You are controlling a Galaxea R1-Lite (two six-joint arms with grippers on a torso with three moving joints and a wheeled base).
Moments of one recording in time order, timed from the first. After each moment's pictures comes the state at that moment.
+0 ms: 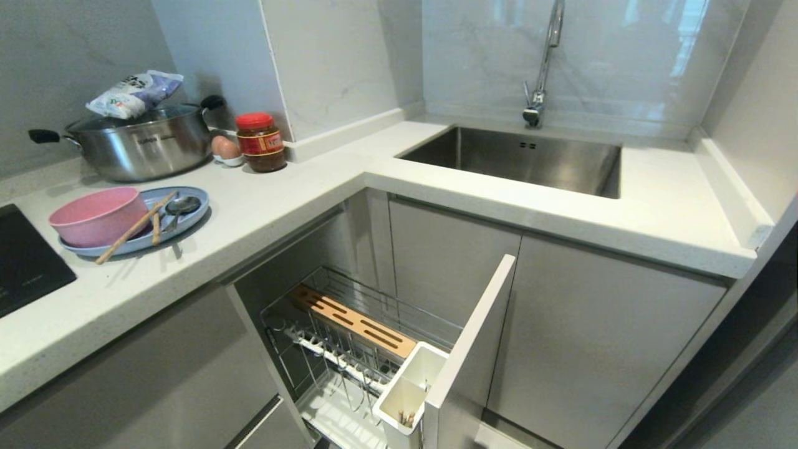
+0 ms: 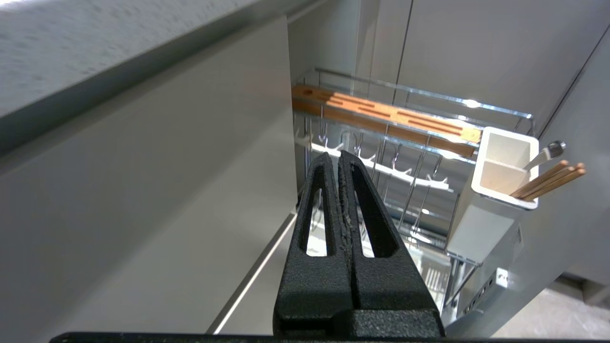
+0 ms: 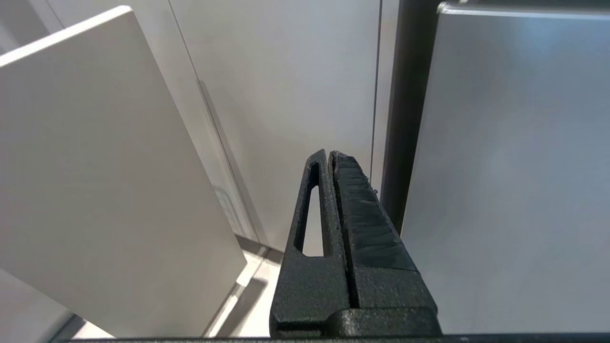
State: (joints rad) left arm 0.01 0.00 0.00 0.01 -0.03 0.05; right arm -0.01 0.00 0.00 -0.01 -0.05 0.10
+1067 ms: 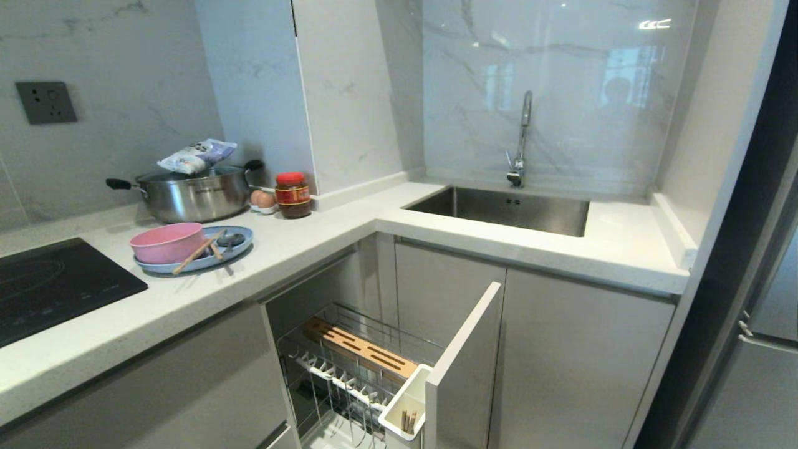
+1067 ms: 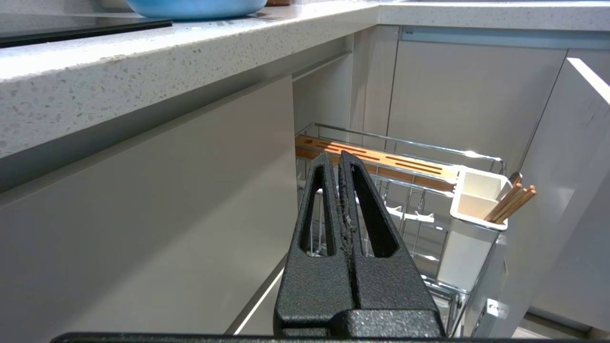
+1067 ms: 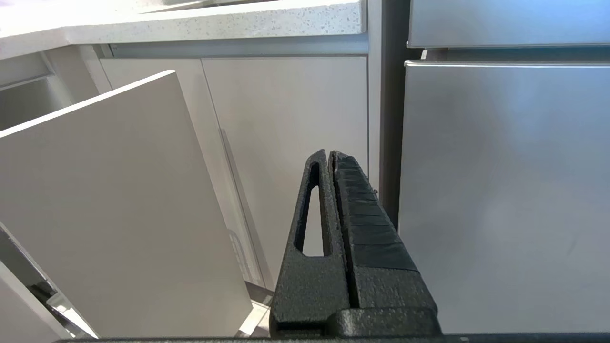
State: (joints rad) left arm 0.01 0.00 0.00 0.01 -0.03 0.05; right arm -0.01 0.00 0.00 -0.01 -0.05 0.10
